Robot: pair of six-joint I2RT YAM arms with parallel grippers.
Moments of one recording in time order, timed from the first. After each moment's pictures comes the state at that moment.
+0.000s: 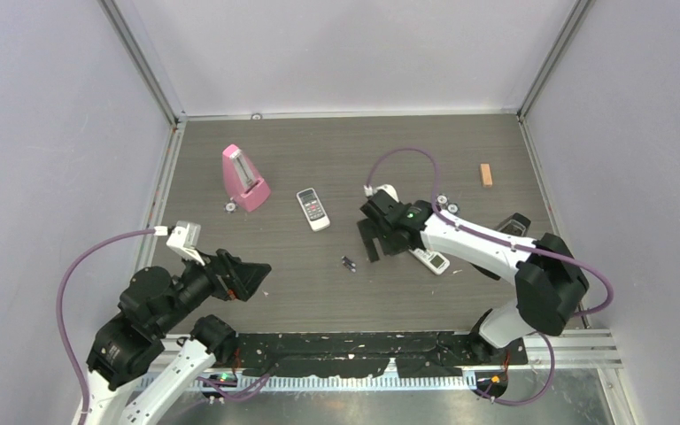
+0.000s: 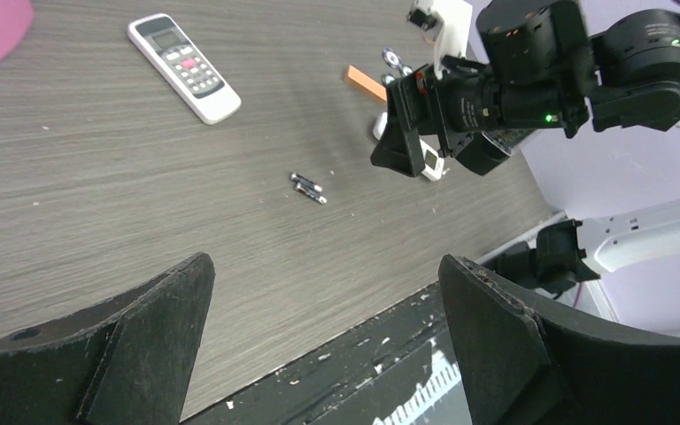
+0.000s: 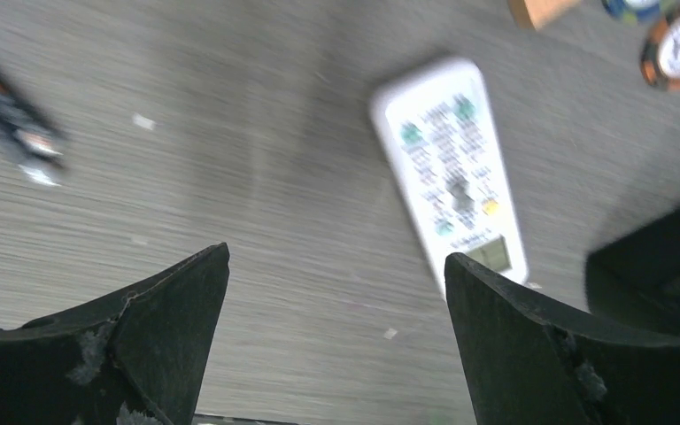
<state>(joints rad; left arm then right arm) -0.58 0.25 0.84 -0.84 0.06 -0.59 0.80 1.48 1.01 -0.73 0.30 0.38</state>
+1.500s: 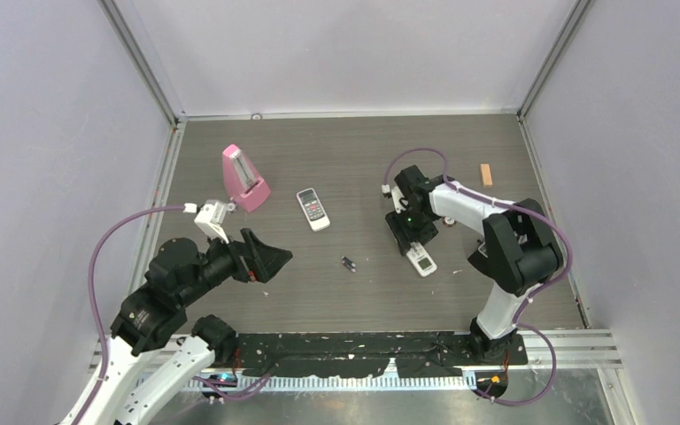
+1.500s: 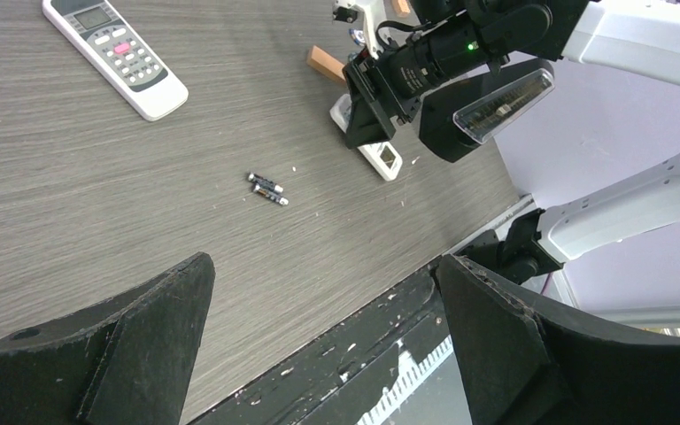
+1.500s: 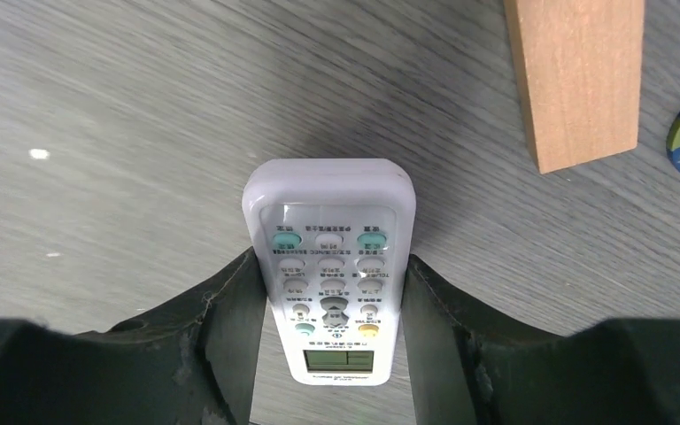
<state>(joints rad) -0.58 0.44 0.82 -0.68 0.14 -0.63 0.45 1.76 1.11 -0.76 -0.06 -0.05</state>
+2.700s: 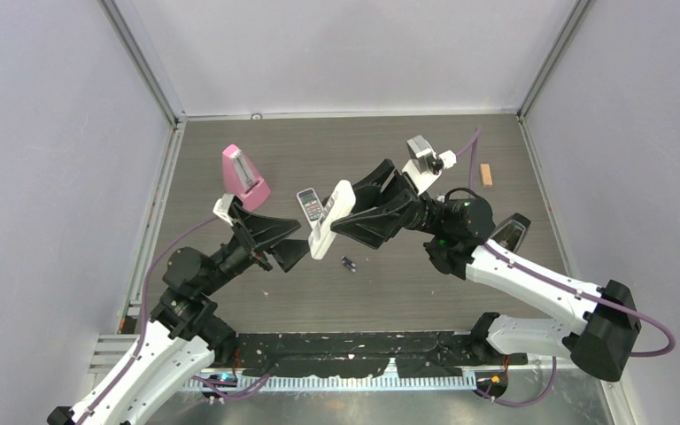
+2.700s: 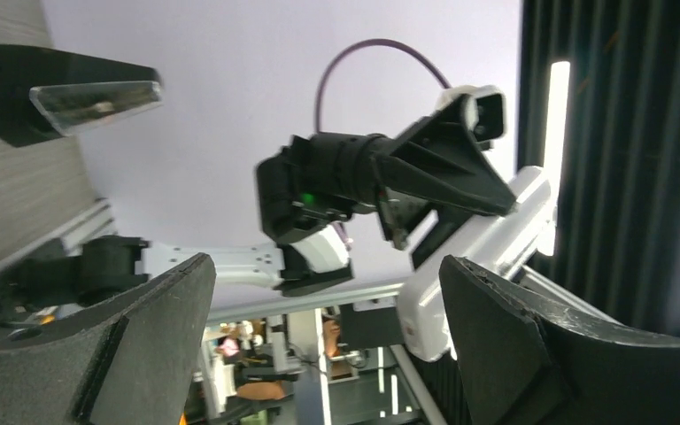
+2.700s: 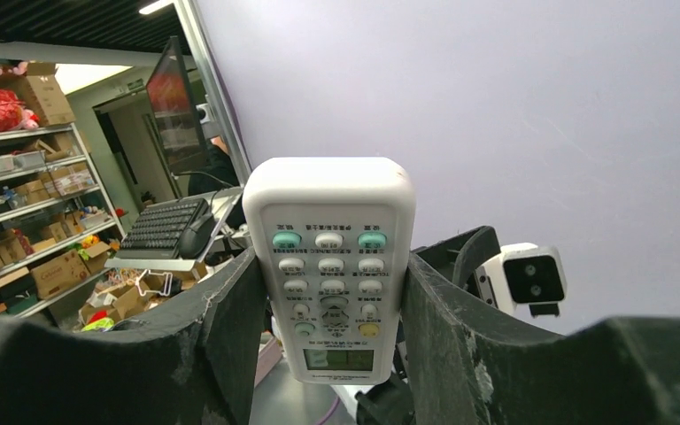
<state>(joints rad) -0.61 0.45 0.49 0.16 0.37 -1.67 0.87 1.13 0.88 1.02 -0.62 0.81</state>
